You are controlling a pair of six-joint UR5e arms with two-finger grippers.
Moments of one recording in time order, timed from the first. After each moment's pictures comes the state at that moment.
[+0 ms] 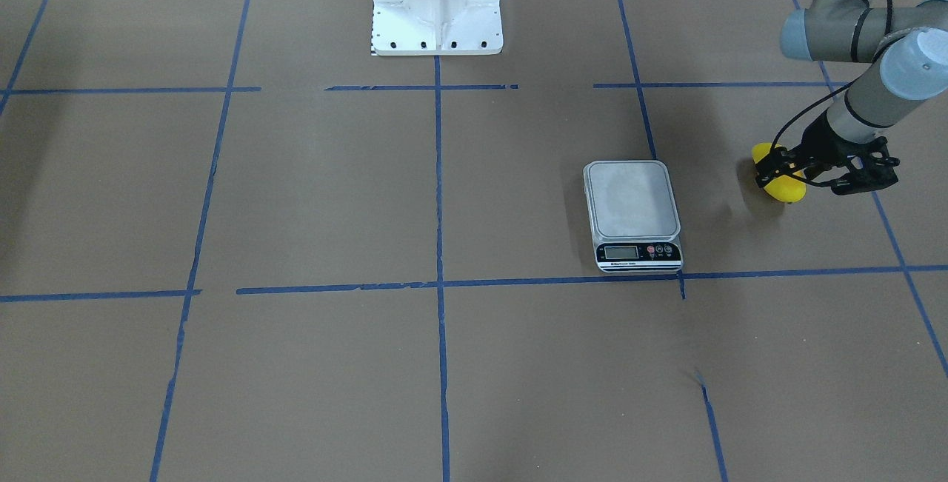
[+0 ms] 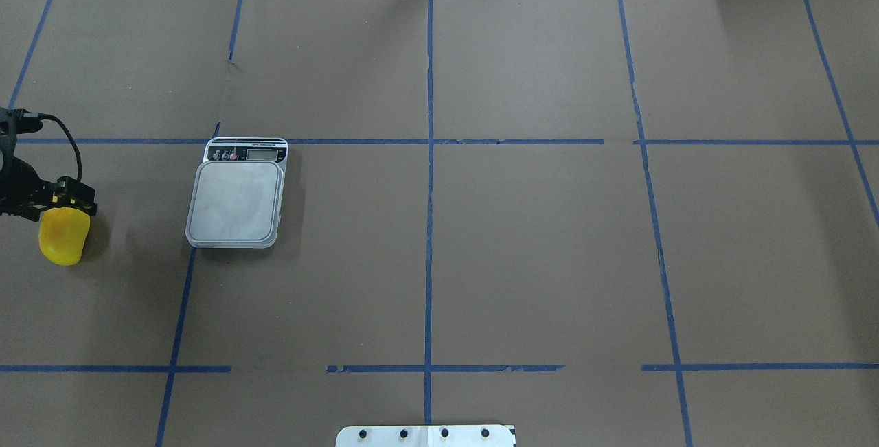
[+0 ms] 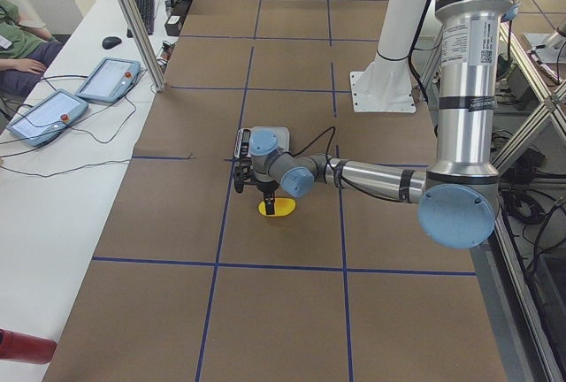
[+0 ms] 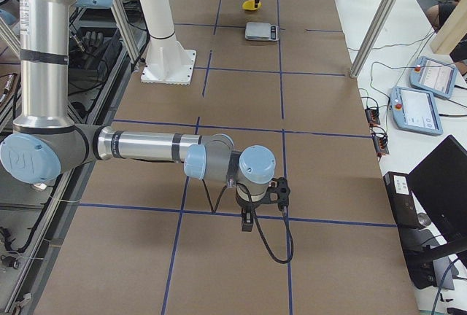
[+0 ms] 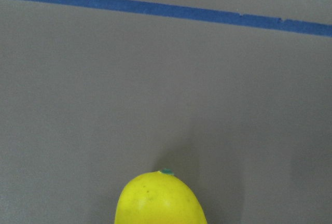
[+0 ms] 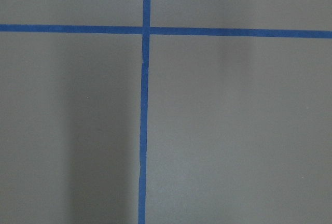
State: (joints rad) left arm -0.96 -1.53 -1.65 -2.04 -2.19 -0.89; right arm 1.62 -1.66 1.66 -1.68 2.35 -0.12
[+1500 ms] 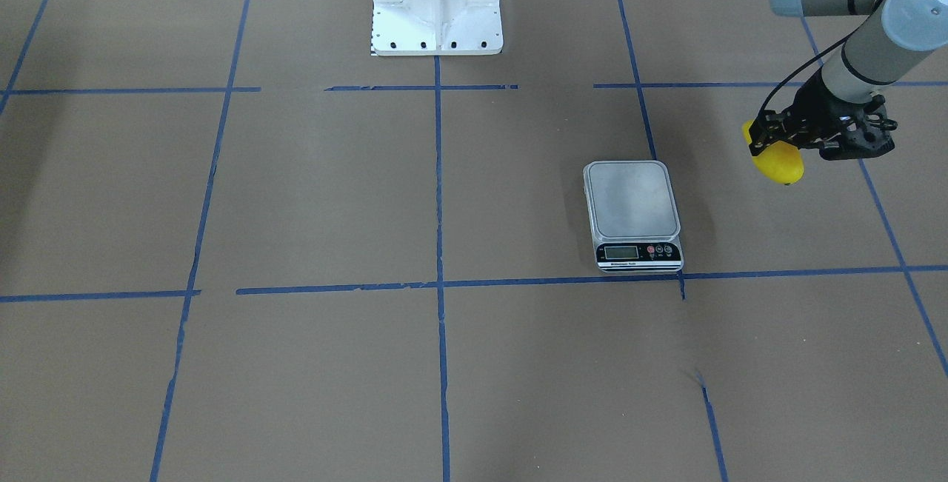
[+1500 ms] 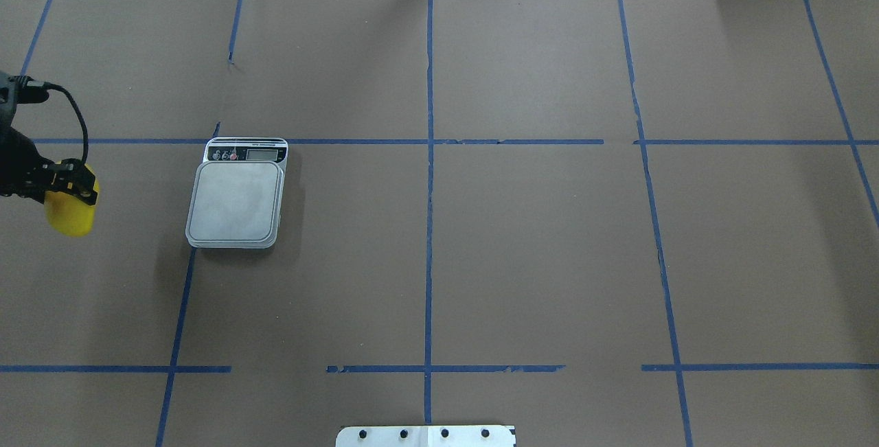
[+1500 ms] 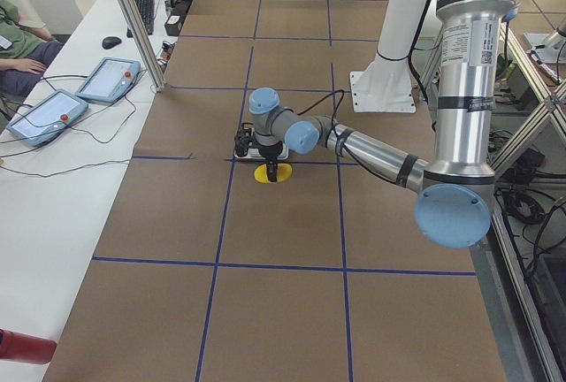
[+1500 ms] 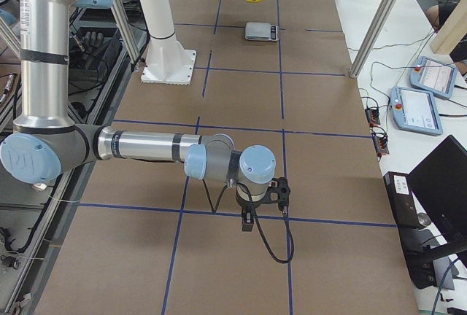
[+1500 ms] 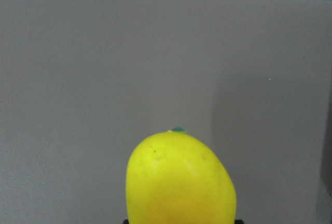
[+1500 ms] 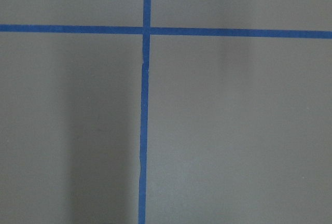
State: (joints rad) left arm -1.00 -1.65 -1.92 -1.61 -2.22 -0.76; right arm 1.62 -1.66 1.66 -1.68 2.35 -0.12
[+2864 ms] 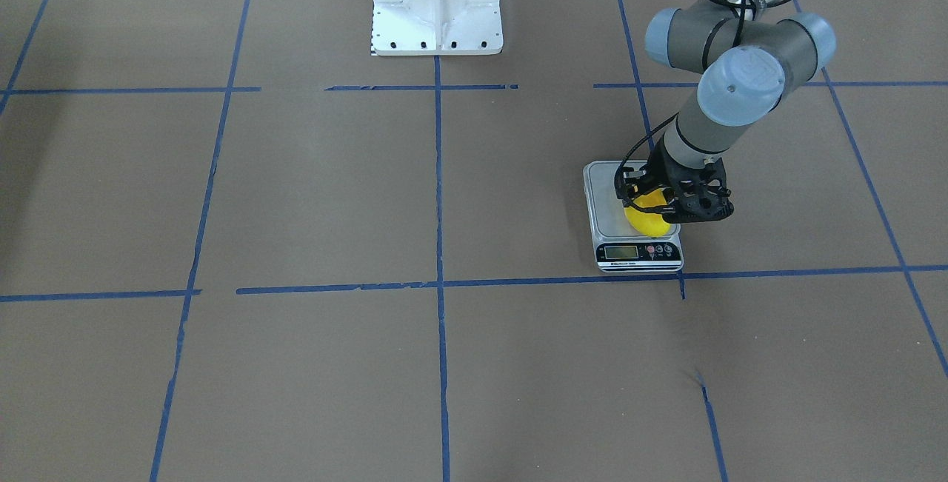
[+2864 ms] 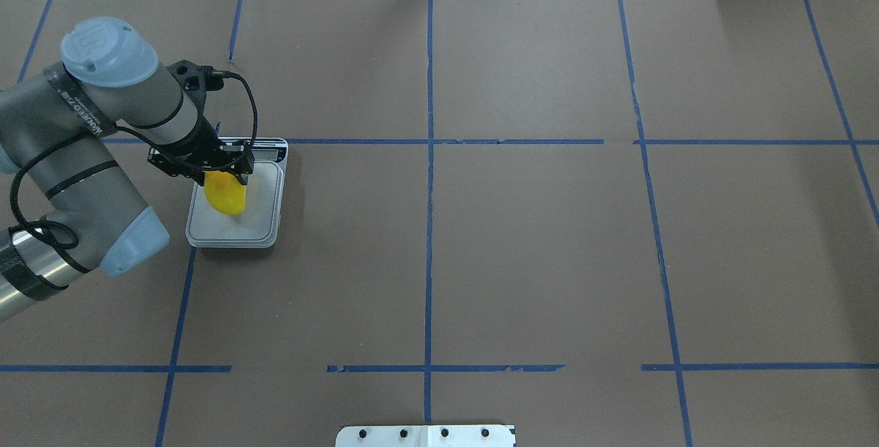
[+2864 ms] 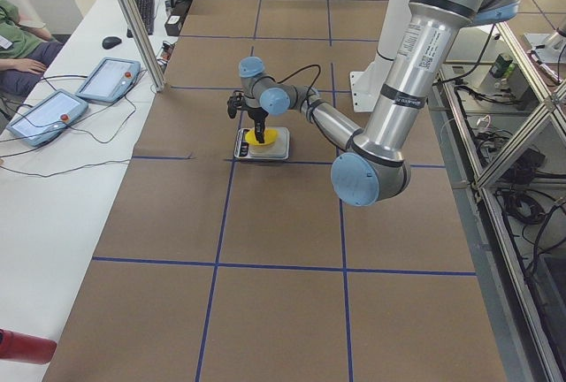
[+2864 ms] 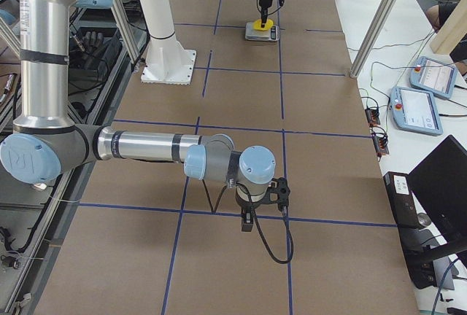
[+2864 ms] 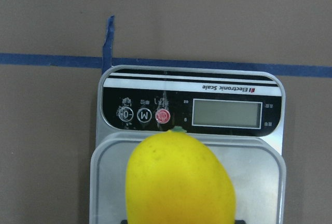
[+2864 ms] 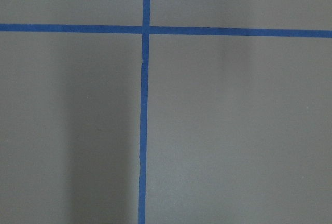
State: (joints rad) left arm -0.80 -1.96 -1.70 -1.66 -2.13 -0.97; right arm 1.62 -1.66 1.66 -1.68 2.35 -0.12
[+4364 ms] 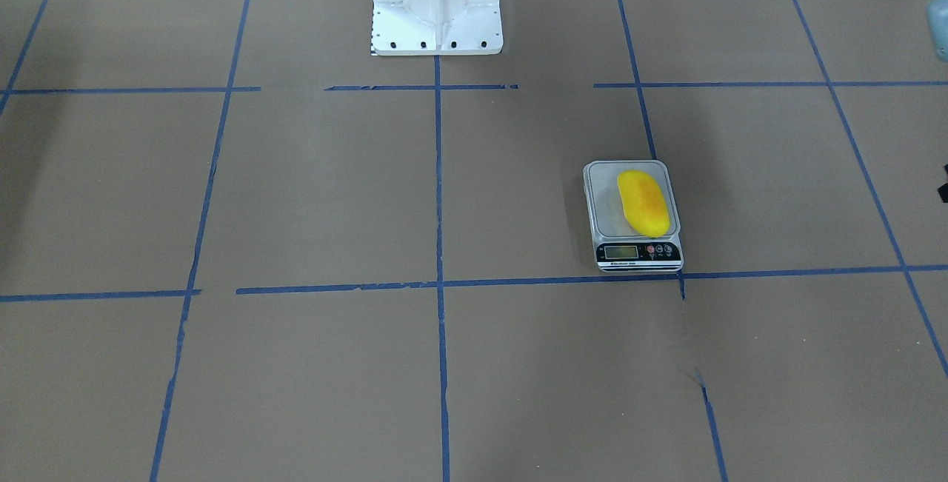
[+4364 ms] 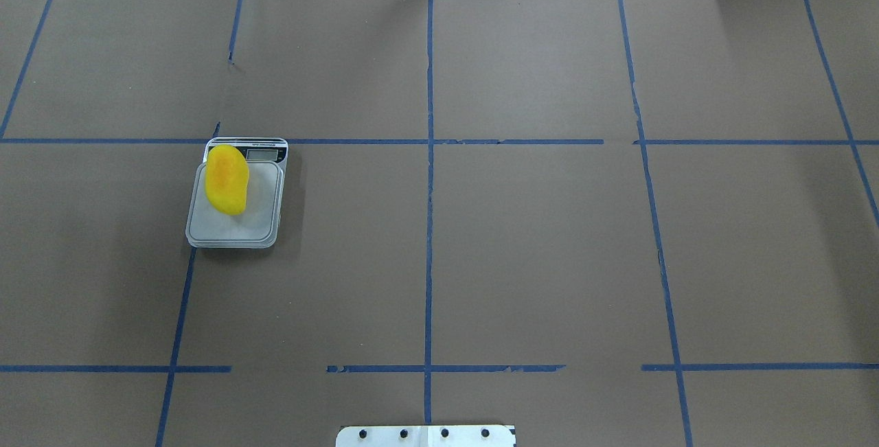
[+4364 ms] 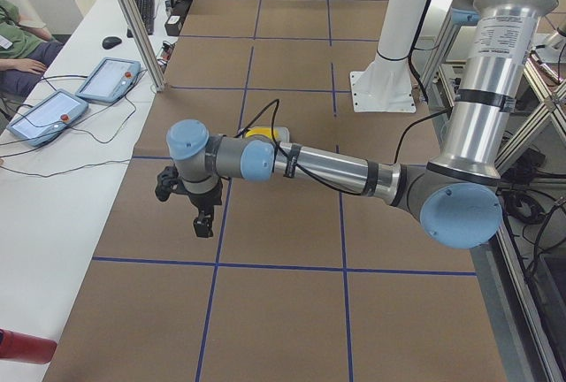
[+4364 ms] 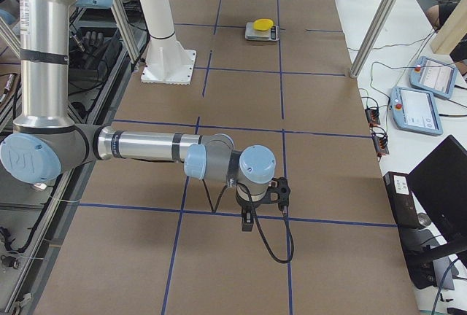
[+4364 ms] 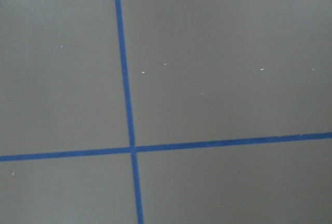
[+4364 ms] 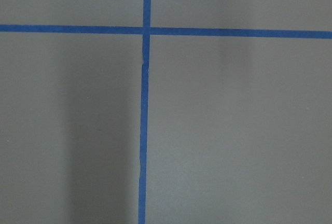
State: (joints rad) left arm -1.53 -1.73 -1.55 -1.49 -2.32 0.01; right arm 1.62 -1.66 1.66 -1.68 2.35 -0.12
